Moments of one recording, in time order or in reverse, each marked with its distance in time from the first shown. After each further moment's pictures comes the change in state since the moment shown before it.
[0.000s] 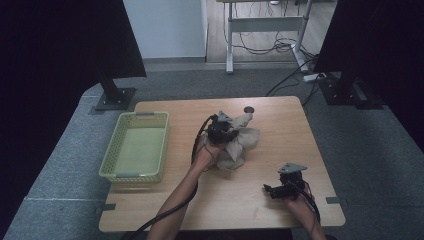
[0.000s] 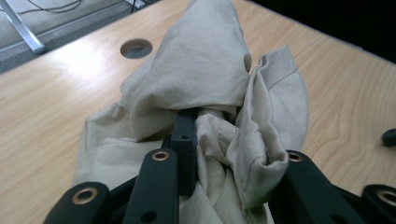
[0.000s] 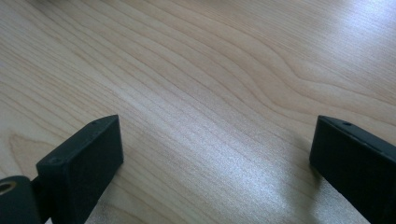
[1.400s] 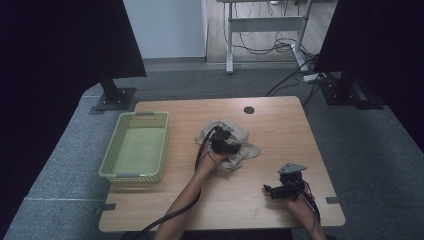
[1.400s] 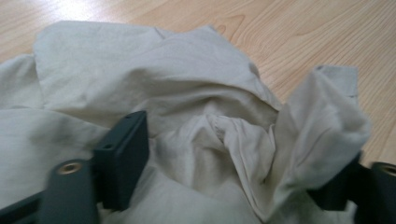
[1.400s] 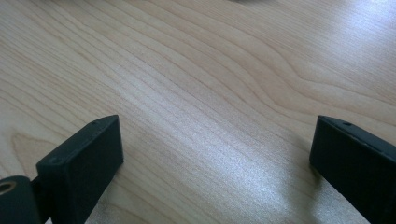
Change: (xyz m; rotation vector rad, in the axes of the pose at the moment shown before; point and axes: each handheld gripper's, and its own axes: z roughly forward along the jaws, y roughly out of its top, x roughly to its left) left arm 0.006 -0.040 0.048 0.113 0.040 -0.053; right arm 0.000 0.000 0.000 -0.002 0.005 -0.007
